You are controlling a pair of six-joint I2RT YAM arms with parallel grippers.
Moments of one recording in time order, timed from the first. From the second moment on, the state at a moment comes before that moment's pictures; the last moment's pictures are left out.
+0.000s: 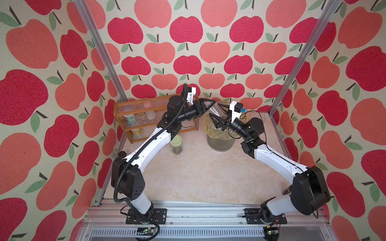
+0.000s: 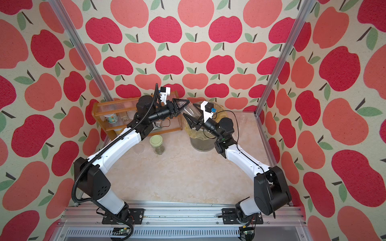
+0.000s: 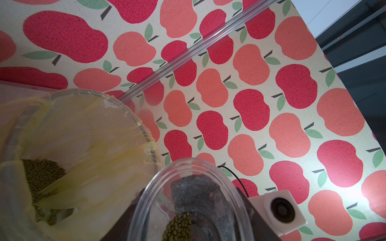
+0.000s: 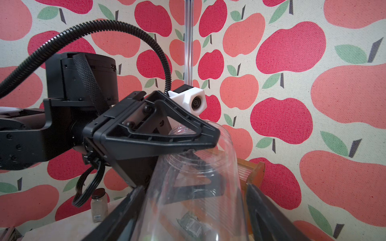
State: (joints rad) left arm -0.51 1.65 1.55 0.15 0.61 -1.06; right arm 0.54 1.46 1.03 0.79 -0.50 0.14
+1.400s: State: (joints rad) left arm -0.58 1.88 1.84 0.06 0.64 -1.00; right arm 0.49 1.20 0.95 0.45 -0.23 0.09
